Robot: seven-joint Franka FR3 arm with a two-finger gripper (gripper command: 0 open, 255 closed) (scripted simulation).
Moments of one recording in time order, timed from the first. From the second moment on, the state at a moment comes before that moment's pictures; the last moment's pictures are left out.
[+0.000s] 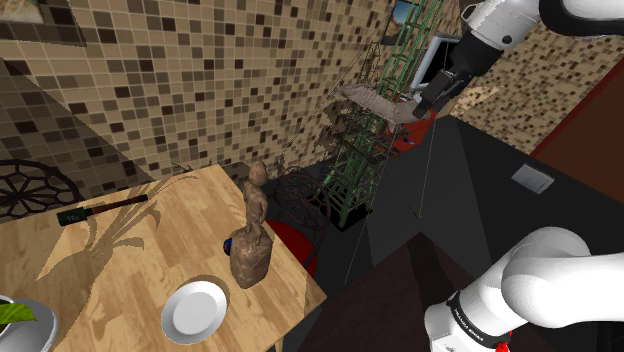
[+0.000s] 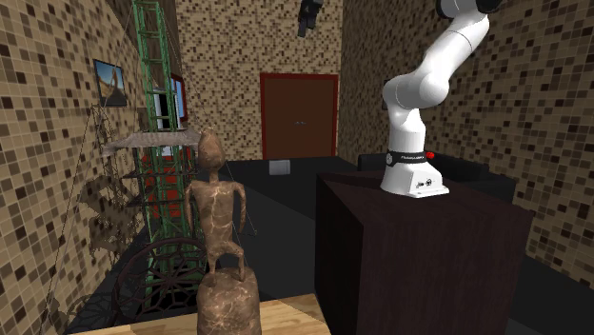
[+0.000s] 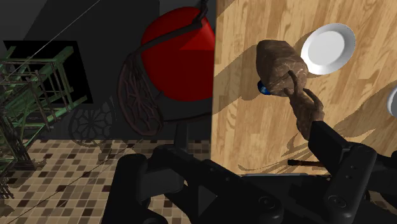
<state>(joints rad) 0.00 -0.76 0.05 -2.26 0.03 1.70 -0.03</state>
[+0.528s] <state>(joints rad) 0.02 -0.69 0.13 -2.37 0.07 1.90 0.05</state>
